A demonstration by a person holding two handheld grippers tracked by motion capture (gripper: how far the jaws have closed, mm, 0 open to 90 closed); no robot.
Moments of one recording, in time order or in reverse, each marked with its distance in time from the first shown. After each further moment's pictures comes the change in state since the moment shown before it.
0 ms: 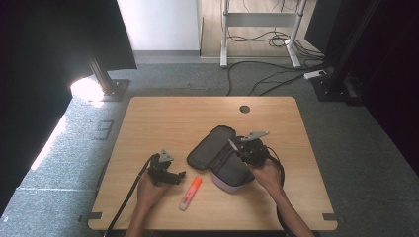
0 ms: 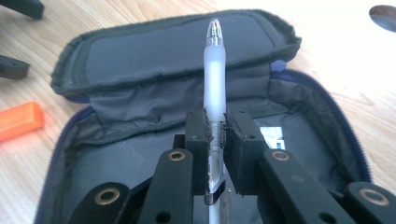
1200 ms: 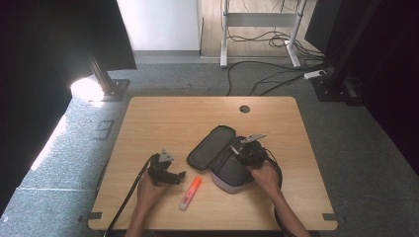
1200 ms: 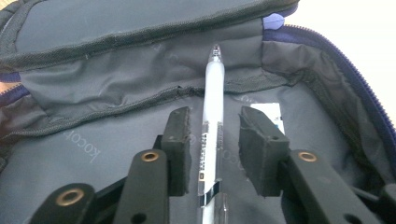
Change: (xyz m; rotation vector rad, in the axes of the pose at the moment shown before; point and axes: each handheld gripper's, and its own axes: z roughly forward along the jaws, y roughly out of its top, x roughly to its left) left arm 0.000 0.000 0.000 -0.001 -0.001 -0.001; right arm -0.015 -0.019 0.033 0.060 -0.021 0.033
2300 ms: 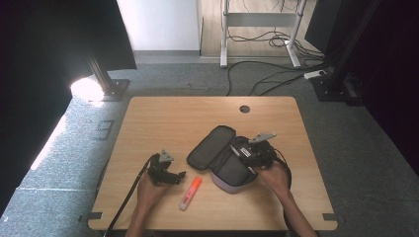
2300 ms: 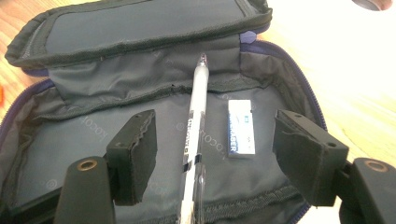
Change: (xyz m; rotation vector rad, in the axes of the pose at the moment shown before) left arm 0.000 0.000 0.000 0.001 0.001 0.001; right arm -0.009 -0.003 -0.033 -0.052 -0.002 -0.031
